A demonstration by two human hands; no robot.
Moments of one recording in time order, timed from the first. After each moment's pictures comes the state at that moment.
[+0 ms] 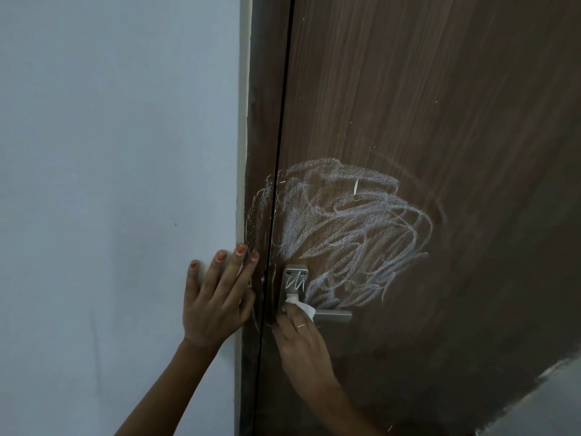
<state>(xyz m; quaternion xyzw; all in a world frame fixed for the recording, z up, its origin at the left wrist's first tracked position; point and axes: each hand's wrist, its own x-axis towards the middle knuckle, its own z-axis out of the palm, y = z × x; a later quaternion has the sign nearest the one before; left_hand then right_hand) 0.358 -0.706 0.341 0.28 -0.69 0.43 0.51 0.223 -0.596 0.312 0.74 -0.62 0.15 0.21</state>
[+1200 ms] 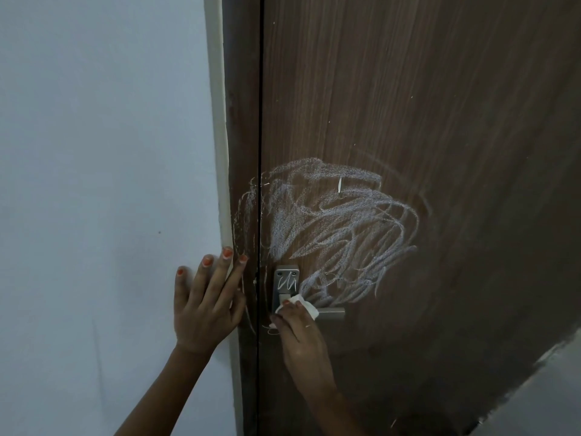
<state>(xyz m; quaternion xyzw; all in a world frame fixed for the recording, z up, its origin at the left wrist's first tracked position) 0.358 -0.707 0.340 0.28 -0.69 0.42 0.52 0.214 -0.597 0.306 0.67 -0.59 0.37 0.25</state>
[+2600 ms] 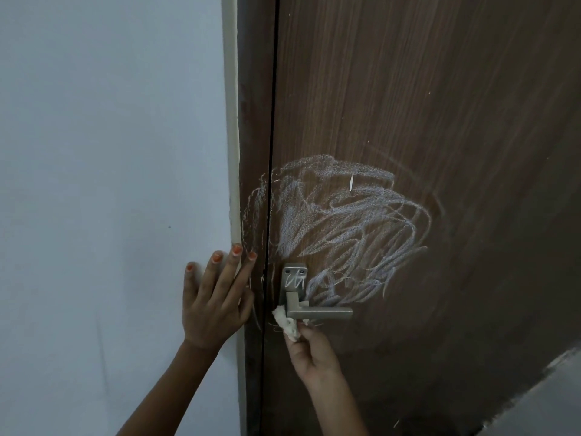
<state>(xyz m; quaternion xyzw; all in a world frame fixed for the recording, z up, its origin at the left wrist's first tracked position) 0.357 -0.706 0.340 0.29 -0.69 0.43 0.51 0.228 -0.602 0.332 -0.14 -0.21 0.74 -0.62</state>
